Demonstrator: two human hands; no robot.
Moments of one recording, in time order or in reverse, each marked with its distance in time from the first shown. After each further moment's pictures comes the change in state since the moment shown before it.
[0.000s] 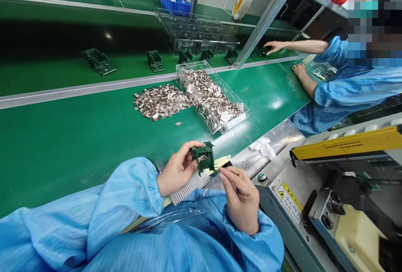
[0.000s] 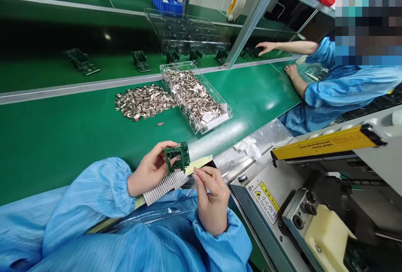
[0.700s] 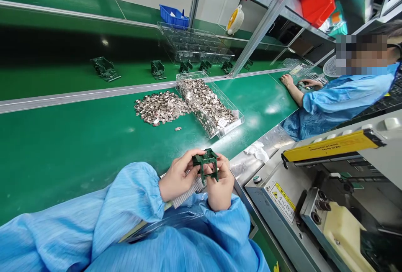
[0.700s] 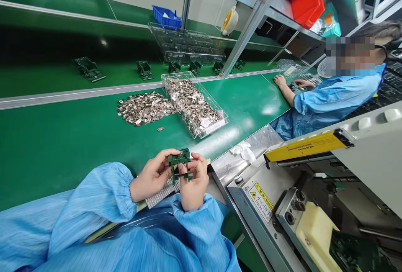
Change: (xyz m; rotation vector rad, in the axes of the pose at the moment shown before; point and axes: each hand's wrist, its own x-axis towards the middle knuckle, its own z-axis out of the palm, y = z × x) left_hand -0.002 0.014 -0.001 0.031 -0.089 0.104; right_hand 0.017 -0.002 0.062 0.237 0.173 0.203
